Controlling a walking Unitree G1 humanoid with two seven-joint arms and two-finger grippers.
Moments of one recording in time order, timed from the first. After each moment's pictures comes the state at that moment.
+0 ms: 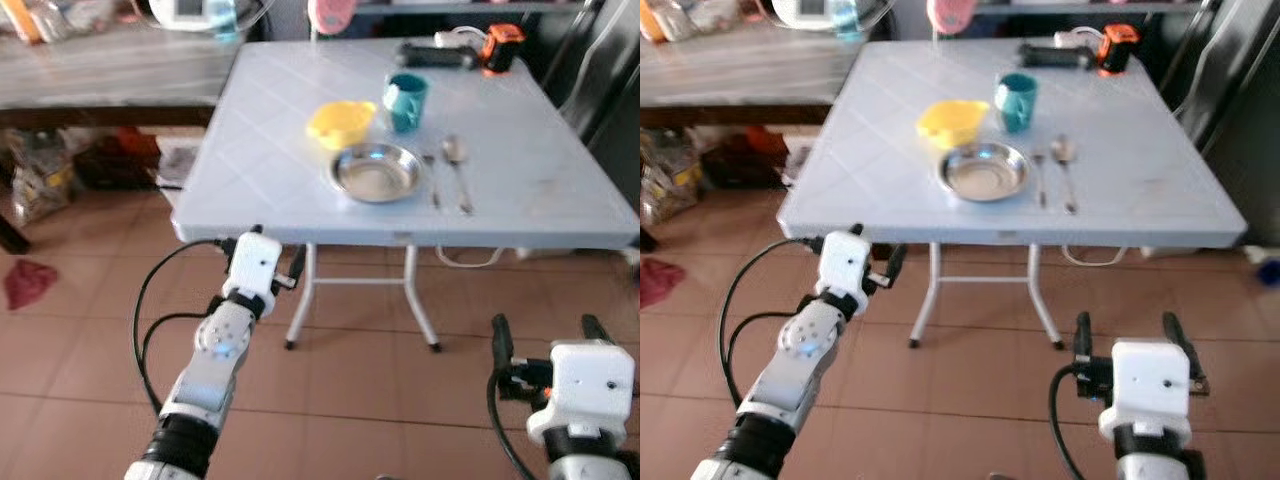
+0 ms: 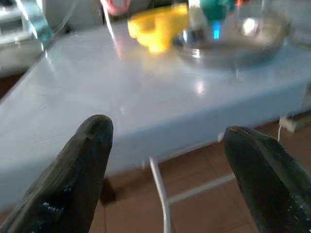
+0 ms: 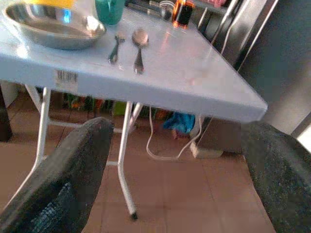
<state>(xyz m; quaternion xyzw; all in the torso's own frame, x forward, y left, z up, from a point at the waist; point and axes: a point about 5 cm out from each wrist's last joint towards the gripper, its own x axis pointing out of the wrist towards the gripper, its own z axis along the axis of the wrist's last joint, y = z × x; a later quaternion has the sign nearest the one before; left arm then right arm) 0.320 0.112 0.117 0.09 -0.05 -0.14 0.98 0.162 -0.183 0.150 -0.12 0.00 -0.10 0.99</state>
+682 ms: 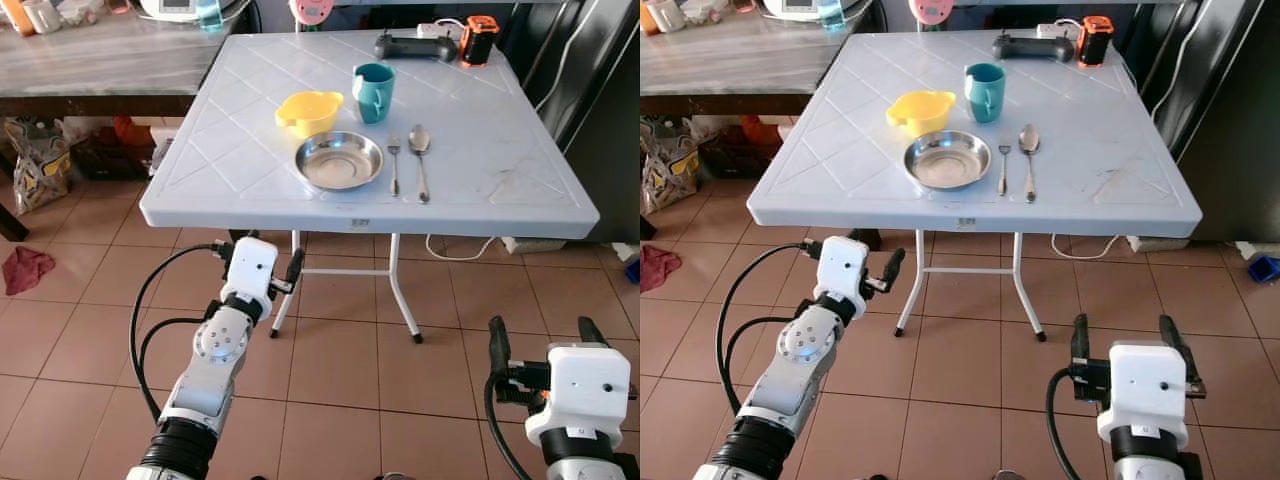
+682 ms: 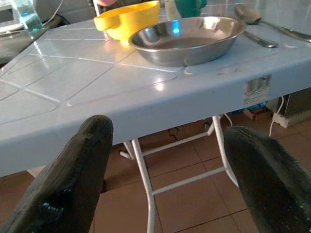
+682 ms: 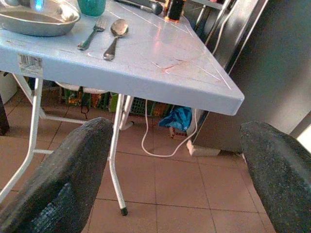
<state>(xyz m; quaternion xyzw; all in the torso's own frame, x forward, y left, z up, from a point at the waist) 0.319 0.111 0.113 0.09 -0.04 -0.14 0.99 0.162 -0.184 0.151 -0.13 -0.01 -0.10 0.99</state>
